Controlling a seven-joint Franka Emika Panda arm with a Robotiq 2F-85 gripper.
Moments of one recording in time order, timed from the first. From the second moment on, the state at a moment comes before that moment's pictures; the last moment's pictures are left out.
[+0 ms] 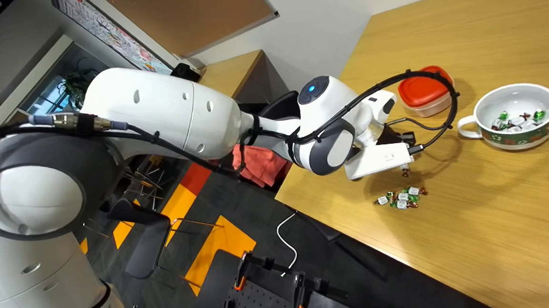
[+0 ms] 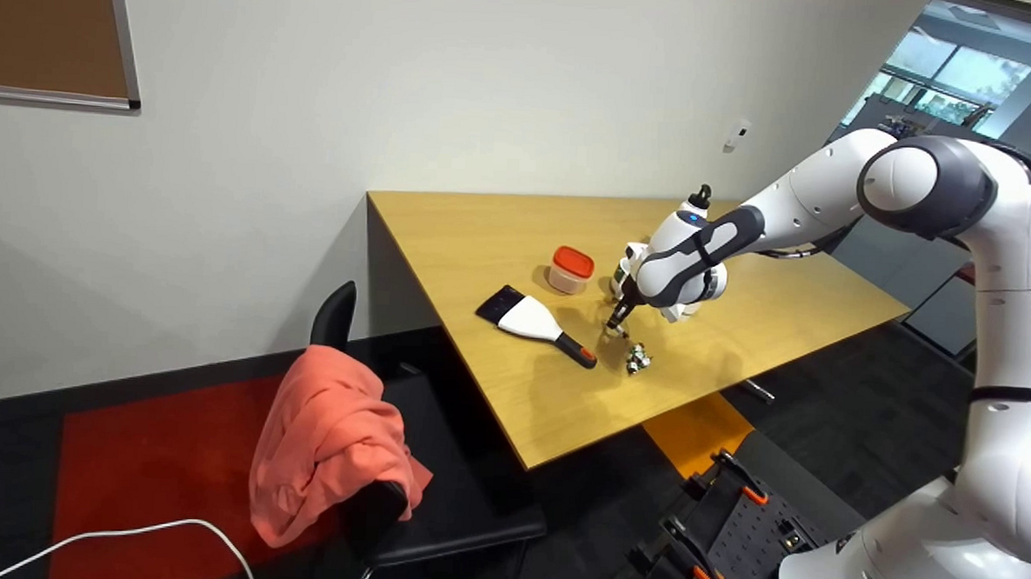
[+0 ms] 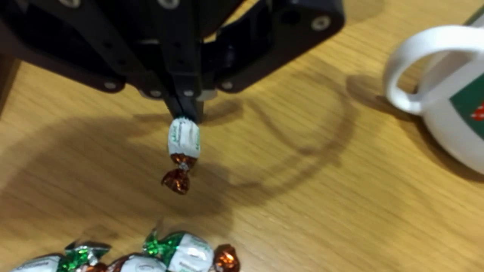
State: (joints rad) arm -0.39 0.71 -0.08 -2.02 -0.07 2.92 -0.64
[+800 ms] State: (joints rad) arm -0.66 0.63 0.06 -1.81 0.14 2.86 -0.56
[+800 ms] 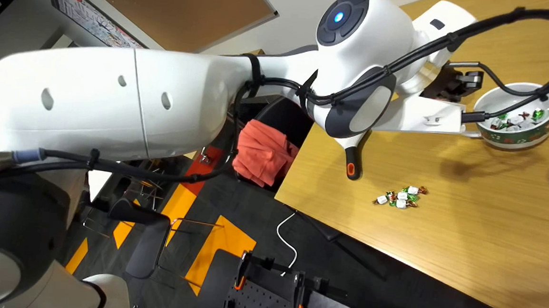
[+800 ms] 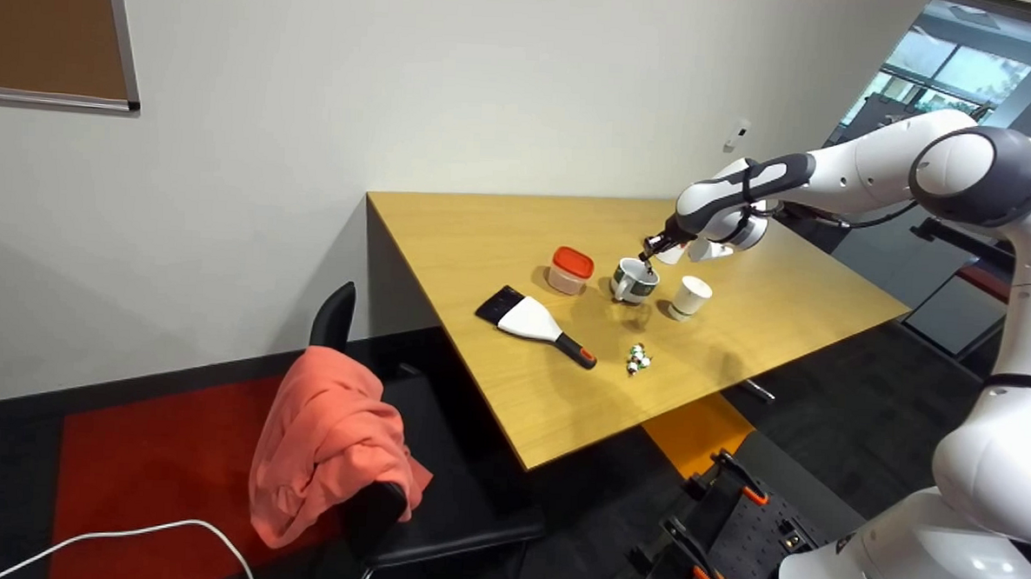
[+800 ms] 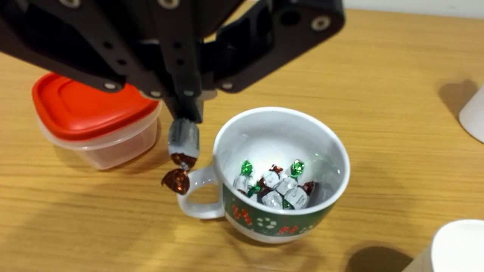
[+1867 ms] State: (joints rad) arm -0.39 0.89 -0.29 -1.68 0.12 3.17 -0.07
